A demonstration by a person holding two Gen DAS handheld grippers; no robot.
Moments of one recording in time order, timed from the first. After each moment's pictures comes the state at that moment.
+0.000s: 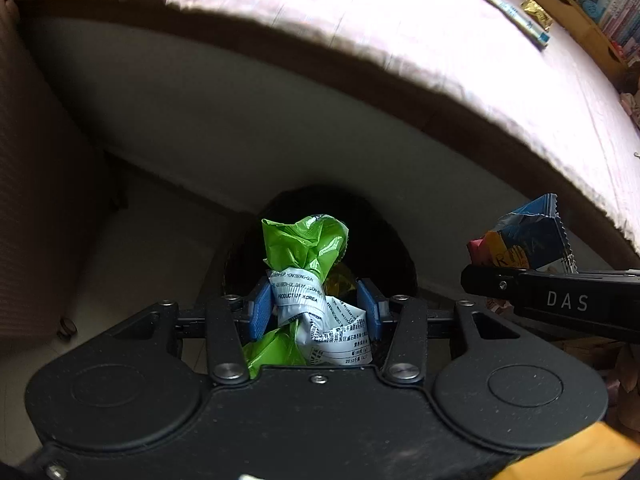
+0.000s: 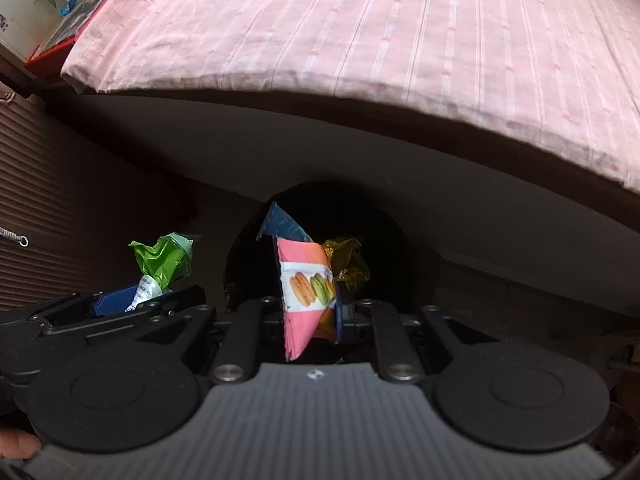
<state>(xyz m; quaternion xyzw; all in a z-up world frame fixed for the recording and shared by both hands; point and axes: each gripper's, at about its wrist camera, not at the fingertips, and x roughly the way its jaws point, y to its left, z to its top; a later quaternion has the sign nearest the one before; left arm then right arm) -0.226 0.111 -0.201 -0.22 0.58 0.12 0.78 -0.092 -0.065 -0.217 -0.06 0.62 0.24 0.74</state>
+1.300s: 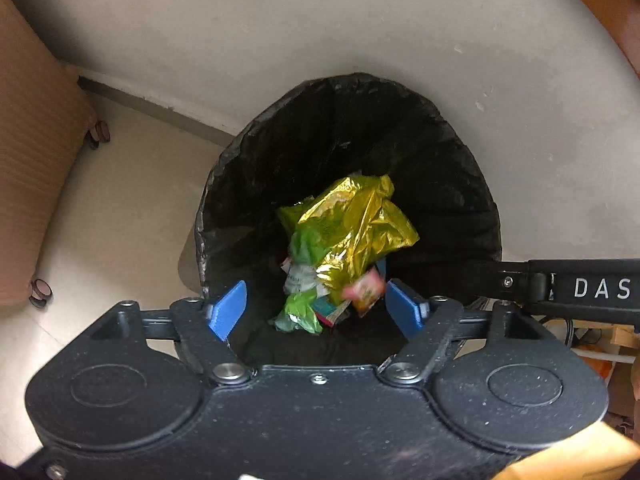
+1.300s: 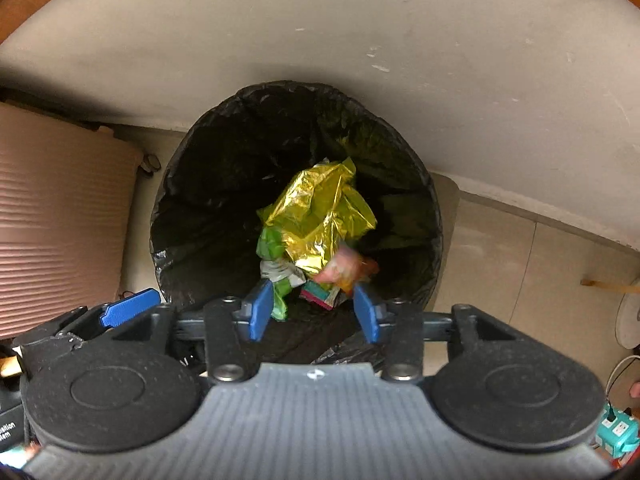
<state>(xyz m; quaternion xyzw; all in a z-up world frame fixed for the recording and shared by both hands) -0.226 0.099 -0.373 -0.23 0.64 0.12 0.73 -0.079 -0.069 -0.376 -0.04 0.70 0.20 0.68</state>
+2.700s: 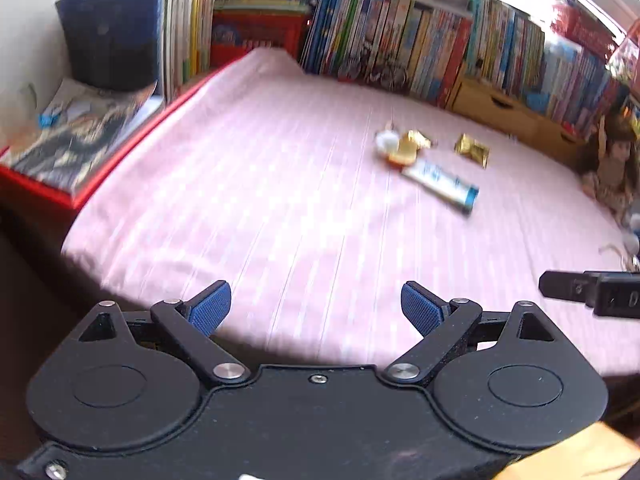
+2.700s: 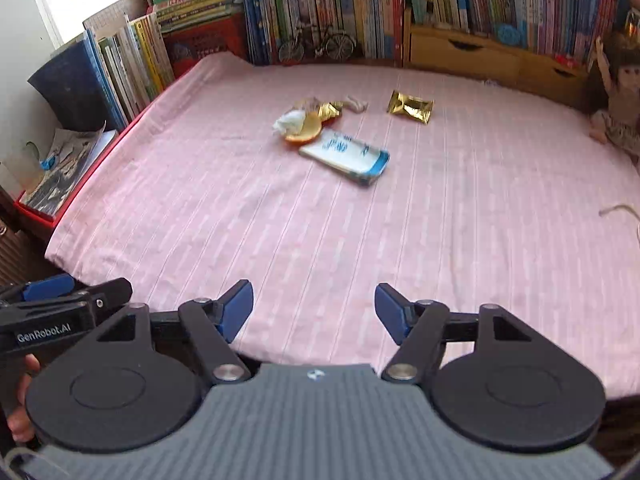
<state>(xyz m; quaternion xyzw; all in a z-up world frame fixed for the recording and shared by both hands) -0.099 0.076 -0.065 -0.14 0.41 0.13 0.89 0.014 -0.165 -0.085 -0.04 0.45 0.22 0.87</state>
